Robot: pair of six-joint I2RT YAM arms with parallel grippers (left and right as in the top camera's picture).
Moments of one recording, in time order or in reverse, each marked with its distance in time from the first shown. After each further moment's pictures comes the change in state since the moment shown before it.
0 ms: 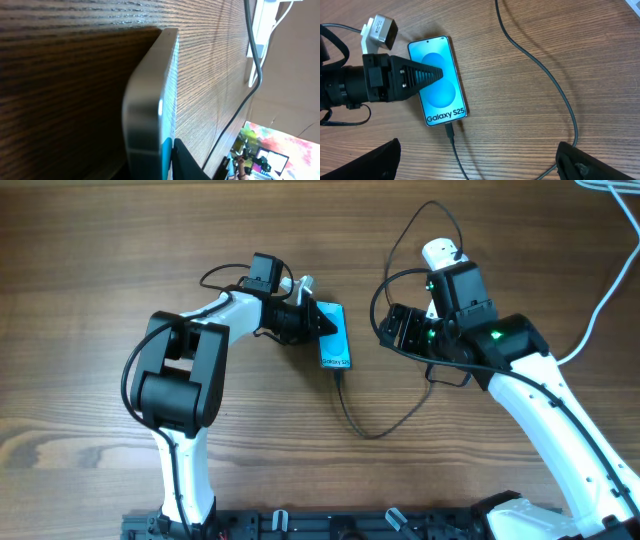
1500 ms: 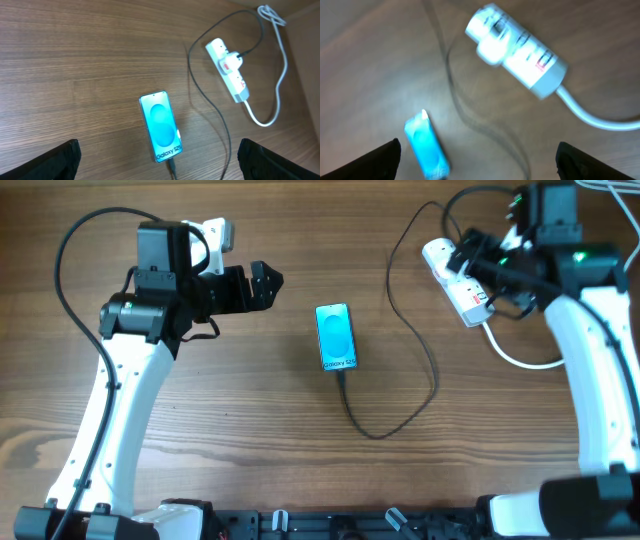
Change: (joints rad) left arm 0.165 -0.734 0.004 -0.355 -0.424 0.196; right arm -0.322 0.227 0.469 -0.210 0.071 -0.086
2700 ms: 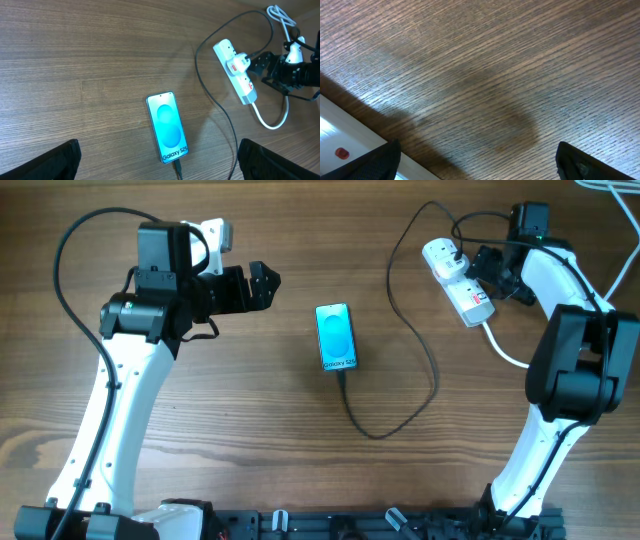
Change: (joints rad) left arm 0.000 0.000 0.000 -0.004 -0.033 0.003; right arm -0.174 0.594 0.001 0.409 0.151 -0.182
